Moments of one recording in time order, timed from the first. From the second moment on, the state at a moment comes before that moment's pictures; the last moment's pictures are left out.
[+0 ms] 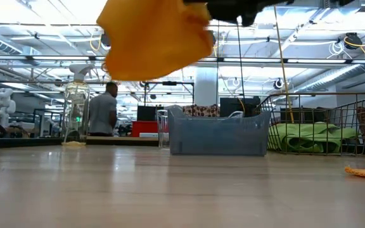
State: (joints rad) left arm -0.28 1.28 0.86 0.29 -0.14 -0.14; right arm 0.40 1.60 0.85 0.65 0.68 -0.17
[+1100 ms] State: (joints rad) left arm -0.28 1.17 0.85 0.01 -0.13 -0.10; right arm 0.33 1.51 0.85 0.57 0.45 -0.11
